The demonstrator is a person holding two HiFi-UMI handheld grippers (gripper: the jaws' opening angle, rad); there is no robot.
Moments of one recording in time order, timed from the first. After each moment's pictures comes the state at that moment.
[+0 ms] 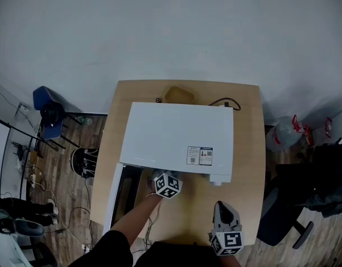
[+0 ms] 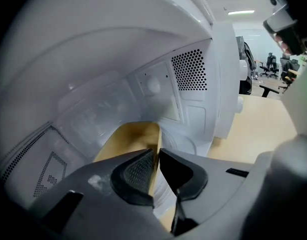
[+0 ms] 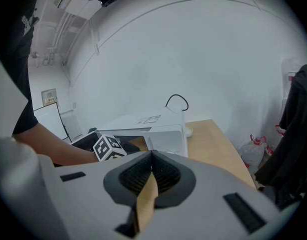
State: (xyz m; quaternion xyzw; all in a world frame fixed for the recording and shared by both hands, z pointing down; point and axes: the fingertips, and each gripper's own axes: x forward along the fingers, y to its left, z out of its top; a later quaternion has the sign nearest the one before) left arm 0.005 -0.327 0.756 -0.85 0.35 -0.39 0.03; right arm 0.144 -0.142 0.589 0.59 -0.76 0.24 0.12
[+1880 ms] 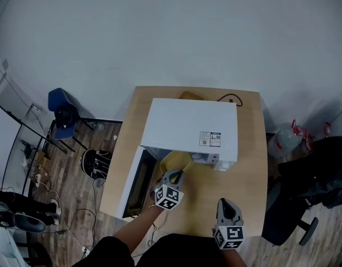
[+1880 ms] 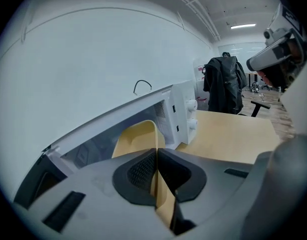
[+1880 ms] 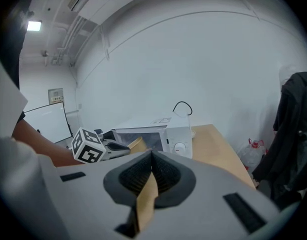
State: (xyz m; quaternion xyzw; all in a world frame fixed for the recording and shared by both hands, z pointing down) left arm -0.035 -0.206 0.682 -0.87 0.38 -0.33 0.02; right arm 0.115 -0.068 0.574 0.59 -0.77 0.20 0.11
